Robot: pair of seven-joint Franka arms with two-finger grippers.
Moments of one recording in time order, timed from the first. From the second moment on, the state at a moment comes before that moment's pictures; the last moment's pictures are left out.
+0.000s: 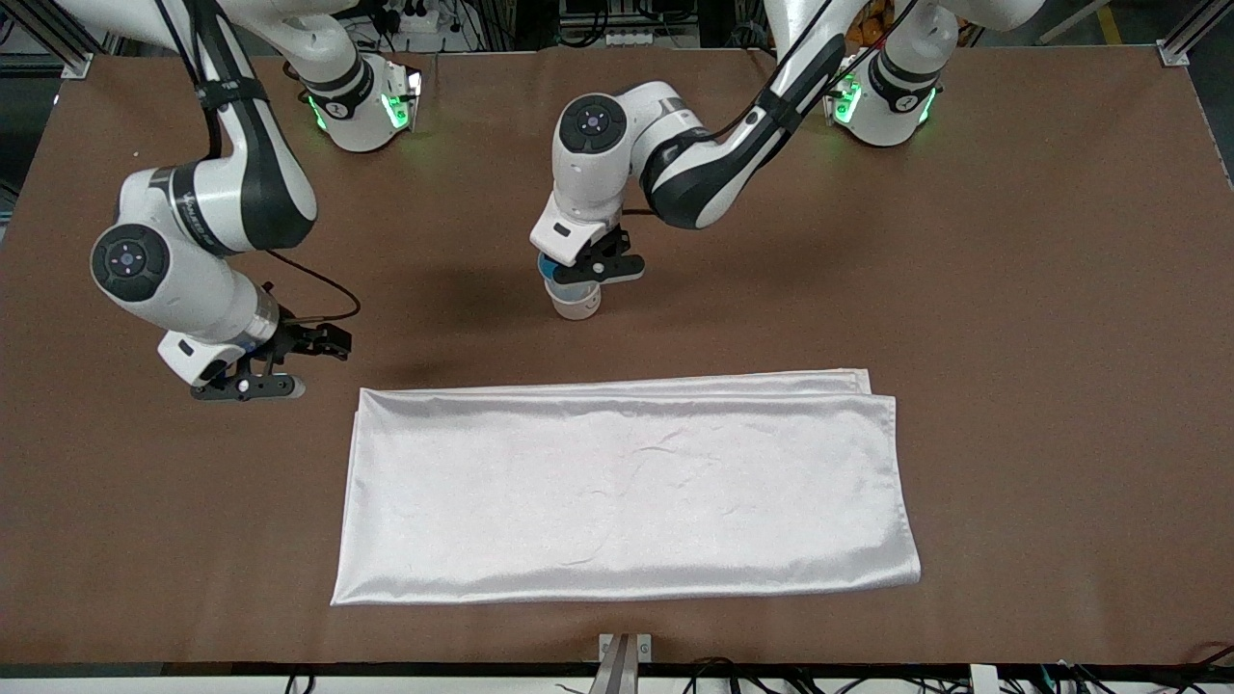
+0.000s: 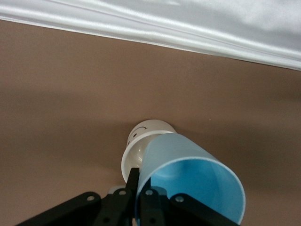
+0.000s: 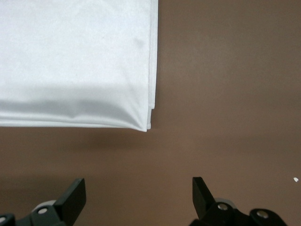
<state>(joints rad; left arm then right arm) -0.70 0.57 -0.31 -1.56 0.09 2.18 -1.18 0.10 0.19 0.05 -1.97 -0.03 2.09 0.10</state>
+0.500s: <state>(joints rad) -0.73 0.61 -0.31 -1.56 0.10 2.18 -1.21 0.08 -0.01 0.05 -2.12 -0.03 2.11 0.03</state>
